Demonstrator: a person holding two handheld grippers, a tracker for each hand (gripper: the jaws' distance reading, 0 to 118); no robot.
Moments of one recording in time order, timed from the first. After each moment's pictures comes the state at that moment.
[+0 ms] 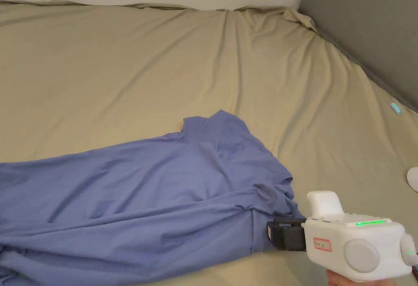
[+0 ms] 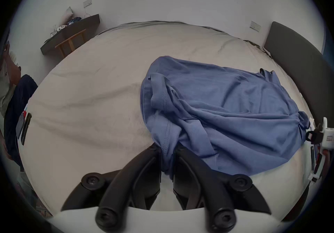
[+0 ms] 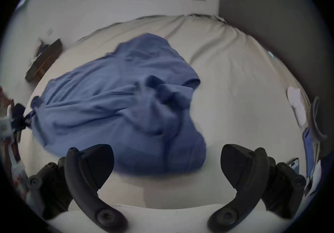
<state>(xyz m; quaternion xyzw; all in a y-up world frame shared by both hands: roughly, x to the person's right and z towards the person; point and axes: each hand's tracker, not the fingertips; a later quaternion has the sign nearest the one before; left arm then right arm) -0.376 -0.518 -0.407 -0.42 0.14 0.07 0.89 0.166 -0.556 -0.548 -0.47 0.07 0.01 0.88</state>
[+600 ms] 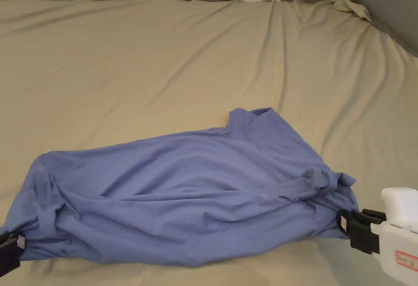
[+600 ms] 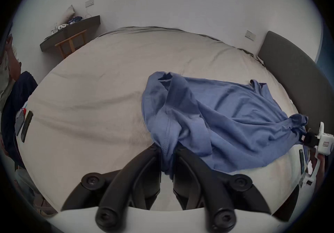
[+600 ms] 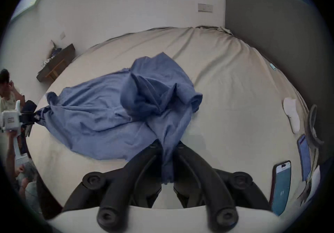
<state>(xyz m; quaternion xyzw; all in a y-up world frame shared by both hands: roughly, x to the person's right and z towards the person) -0.377 -0.467 -0.367 -0.40 0.11 0.09 0.90 0.172 -0.484 -0.477 -0.40 0.14 0.00 0.91</state>
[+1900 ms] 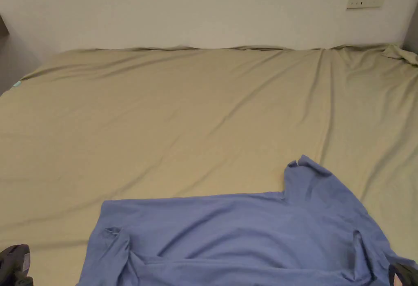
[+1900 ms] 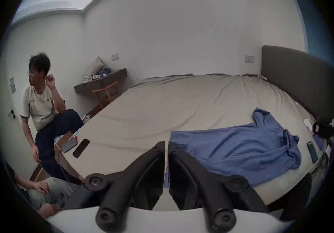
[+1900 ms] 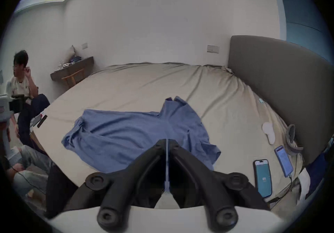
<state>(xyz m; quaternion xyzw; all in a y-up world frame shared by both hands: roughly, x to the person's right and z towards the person) -0.304 -0.343 -0.208 -0.24 0.22 -0.02 0.95 0.119 -0.391 -0.333 -0.28 0.17 0.03 0.94</state>
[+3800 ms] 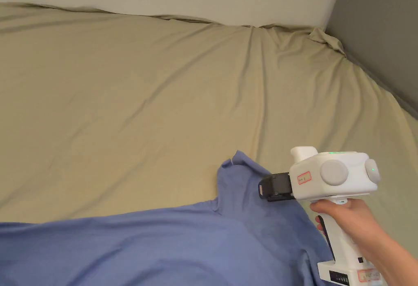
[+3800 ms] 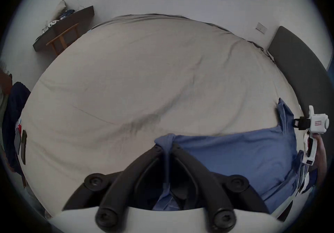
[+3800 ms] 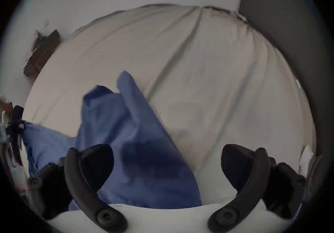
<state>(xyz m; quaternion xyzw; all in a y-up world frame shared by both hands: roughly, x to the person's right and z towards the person) -0.422 -0.483 -0.506 -0.46 0.12 0.10 0.87 0.101 -0.551 -0.725 -0.51 0.12 0.04 0.85</state>
